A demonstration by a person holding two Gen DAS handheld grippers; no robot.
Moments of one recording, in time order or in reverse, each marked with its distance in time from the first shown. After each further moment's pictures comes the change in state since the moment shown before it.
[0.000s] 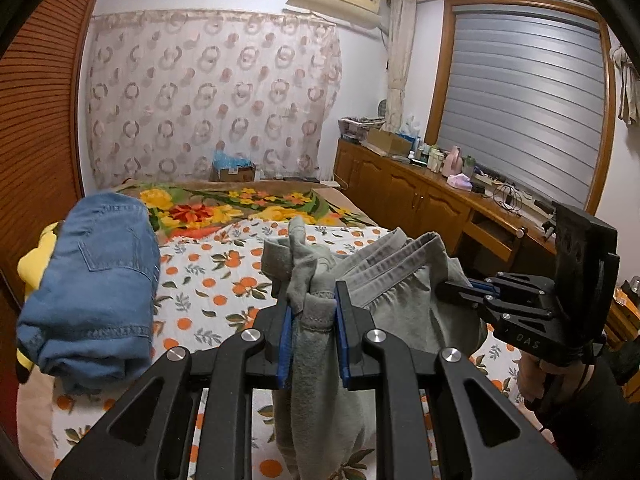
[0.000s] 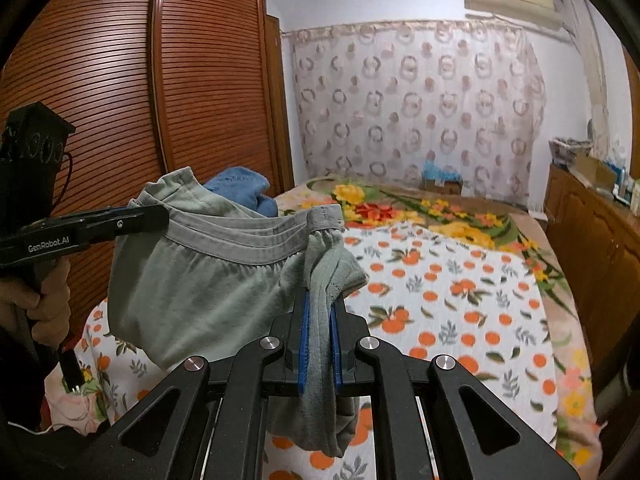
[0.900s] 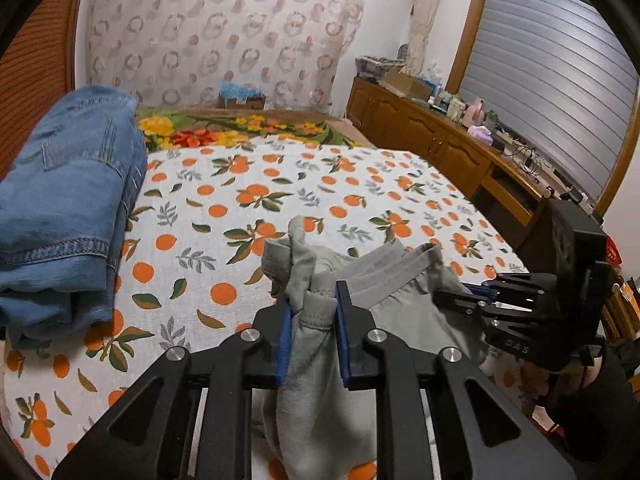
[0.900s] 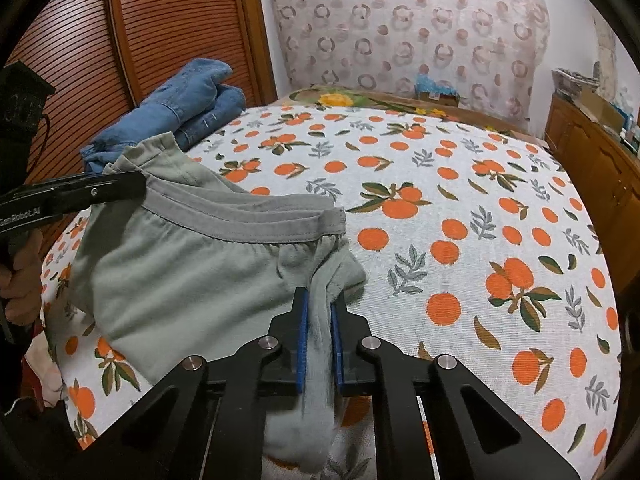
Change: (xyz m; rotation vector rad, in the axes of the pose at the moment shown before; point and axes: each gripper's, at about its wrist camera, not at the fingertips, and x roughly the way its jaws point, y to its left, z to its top) left arm 0.073 0.023 -0.055 -0.065 0.223 0.004; right arm 0.090 -0.009 -0.046 0.062 0.303 -0.018
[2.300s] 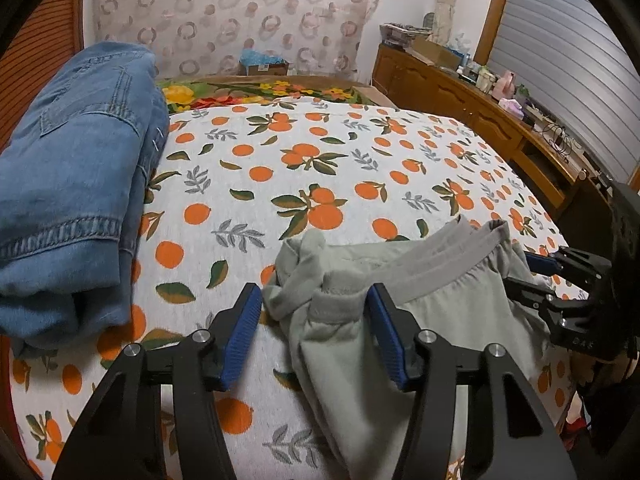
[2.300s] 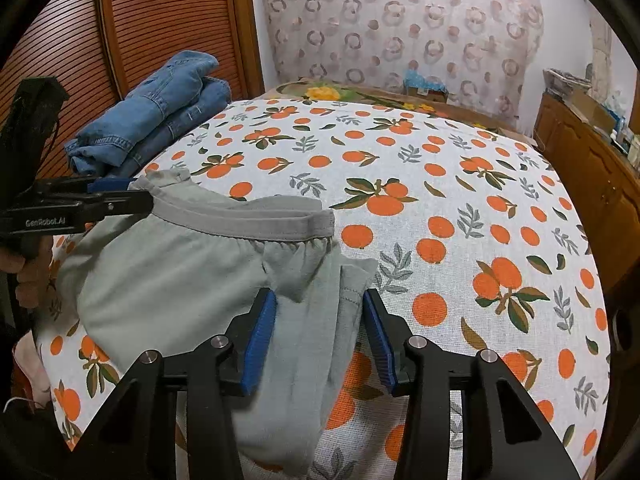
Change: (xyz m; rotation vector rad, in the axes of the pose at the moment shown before) left arm 0.047 0.037 -0.001 -0.011 0.143 0.094; right arm 0.005 -0.004 0.001 -0.012 0.031 -0.049
